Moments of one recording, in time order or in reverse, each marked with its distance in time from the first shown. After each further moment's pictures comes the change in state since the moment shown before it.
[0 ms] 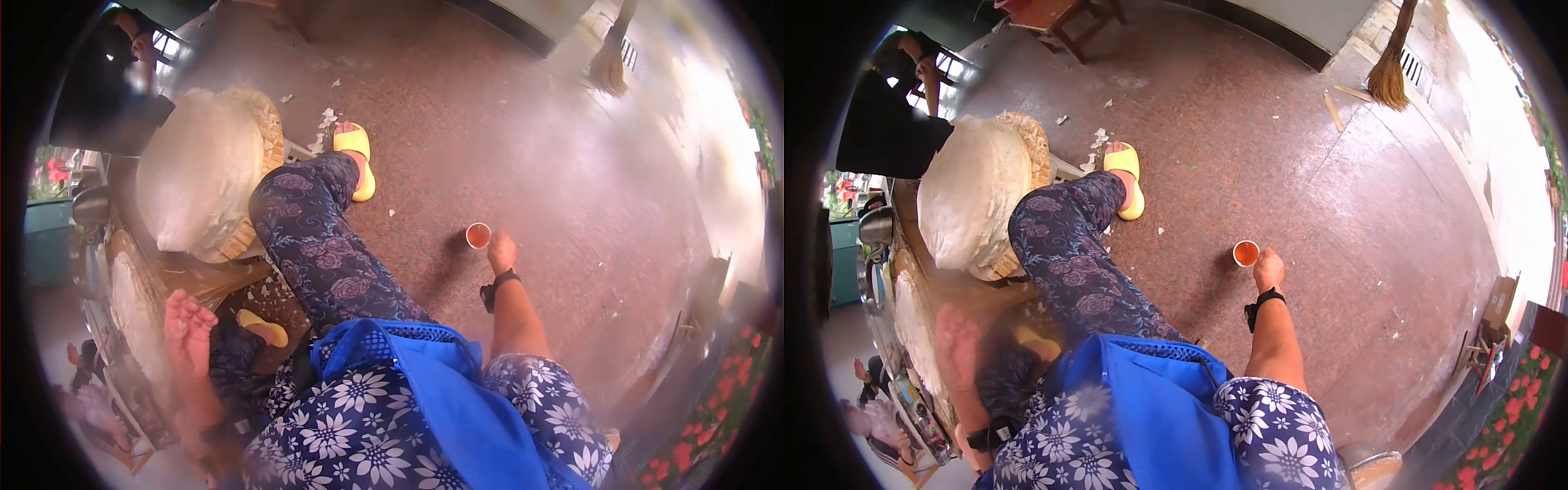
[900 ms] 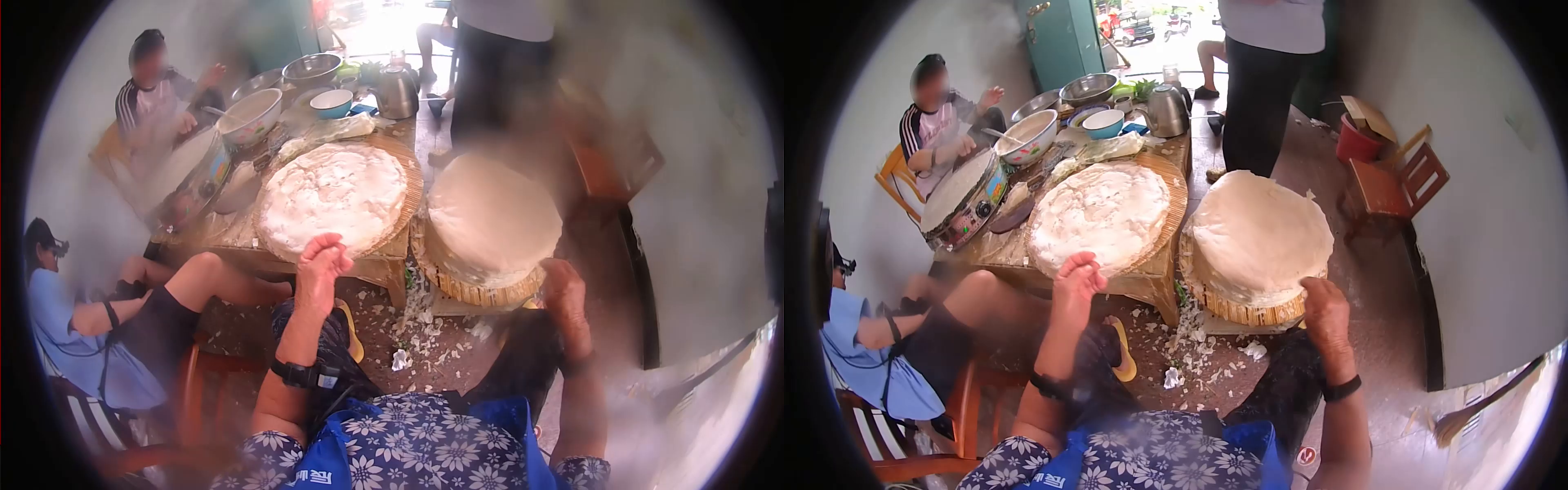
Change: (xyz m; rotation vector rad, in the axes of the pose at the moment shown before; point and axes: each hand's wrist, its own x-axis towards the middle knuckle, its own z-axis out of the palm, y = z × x) left_hand -0.072 0.010 -0.176 -0.420 0.669 0.514; right_hand -0.221 -0.523 -0.126 0.145 0.119 -1.808
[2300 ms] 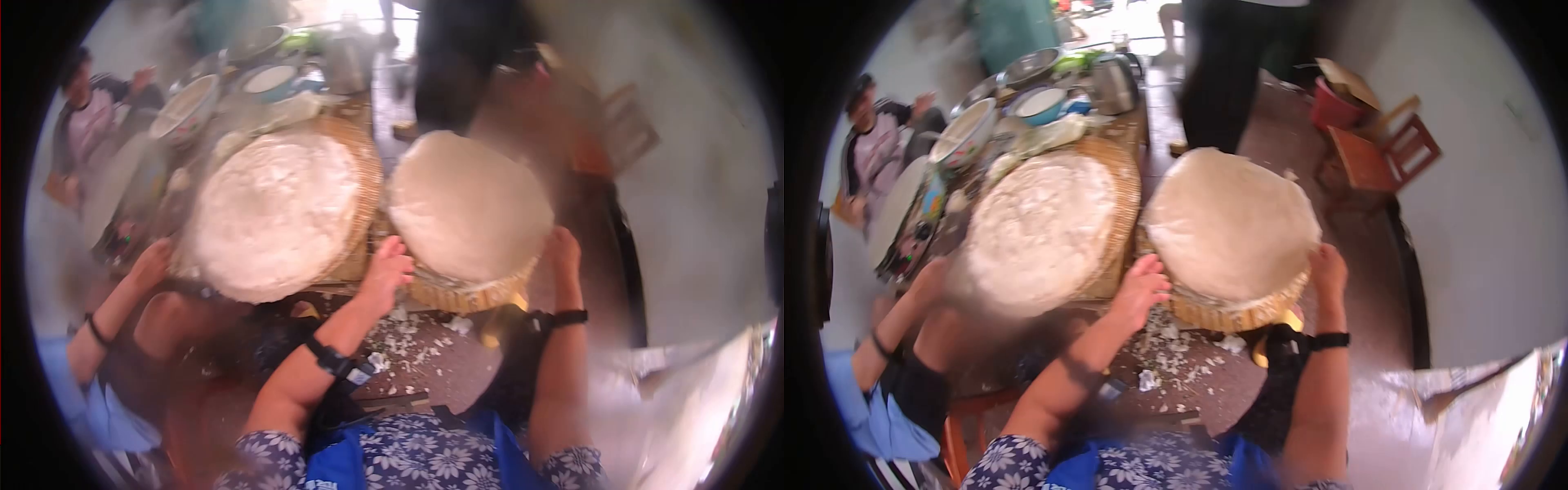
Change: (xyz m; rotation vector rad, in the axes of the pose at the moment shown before) left_hand 0.072 -0.166 0.089 0.175 -0.103 -0.553; right_hand 0.019 0.191 0.103 0.018 -0.051 0.769
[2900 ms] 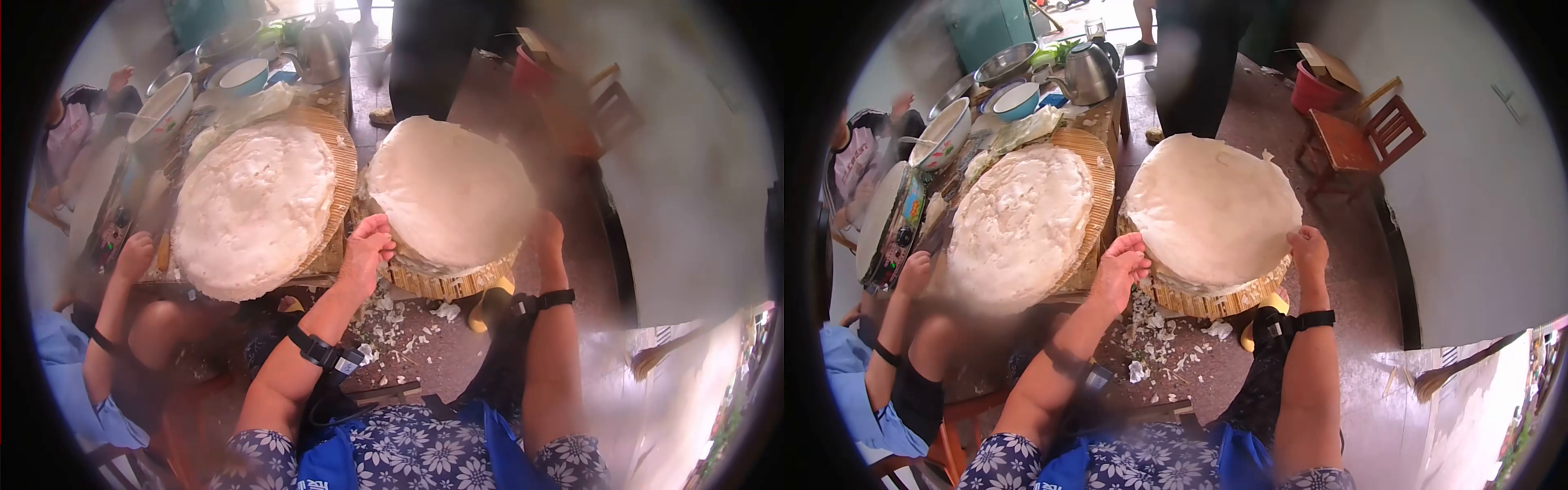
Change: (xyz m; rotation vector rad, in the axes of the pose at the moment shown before) left_hand 0.006 0.014 0.004 -0.044 -0.029 0.090; right_hand -0.016 -0.042 -0.011 0.159 -0.027 0.193
